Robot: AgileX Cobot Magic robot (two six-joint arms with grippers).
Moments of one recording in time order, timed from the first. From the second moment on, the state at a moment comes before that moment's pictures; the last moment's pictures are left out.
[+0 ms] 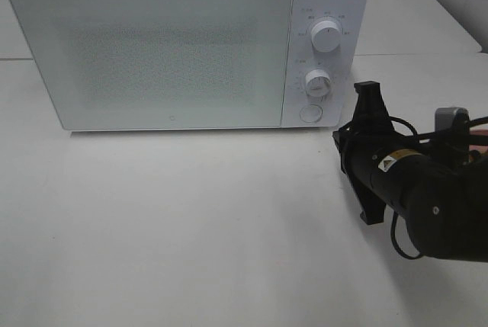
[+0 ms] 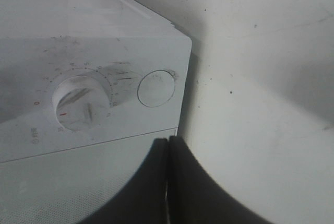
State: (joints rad) left arm -0.01 0.00 -0.52 -0.05 1.08 0.00; right arm 0.66 1.83 -0.47 0.65 -0.95 1.28
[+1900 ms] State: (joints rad) left arm -0.01 0.00 -0.52 -0.05 1.08 0.00; right arm 0.51 2.13 -0.86 0.55 -0.85 1.34
